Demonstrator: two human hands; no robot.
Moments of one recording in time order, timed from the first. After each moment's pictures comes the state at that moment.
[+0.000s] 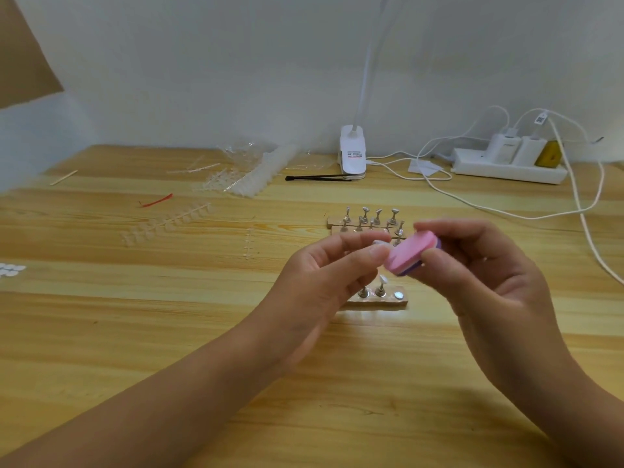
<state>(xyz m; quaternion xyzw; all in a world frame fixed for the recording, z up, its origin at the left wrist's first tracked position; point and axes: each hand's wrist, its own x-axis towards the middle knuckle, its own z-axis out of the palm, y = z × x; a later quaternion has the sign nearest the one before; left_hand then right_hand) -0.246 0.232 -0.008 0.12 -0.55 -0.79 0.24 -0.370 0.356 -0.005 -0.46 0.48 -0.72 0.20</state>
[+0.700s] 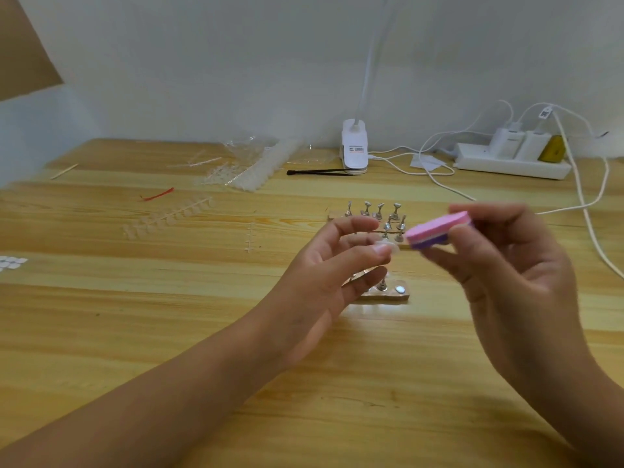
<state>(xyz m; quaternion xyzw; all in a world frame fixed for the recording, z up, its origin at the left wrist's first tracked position) -0.247 0.233 -0.010 0.10 -0.48 -0.84 0.23 -0.372 0.359 -0.001 -0.43 0.47 -0.75 0.18</state>
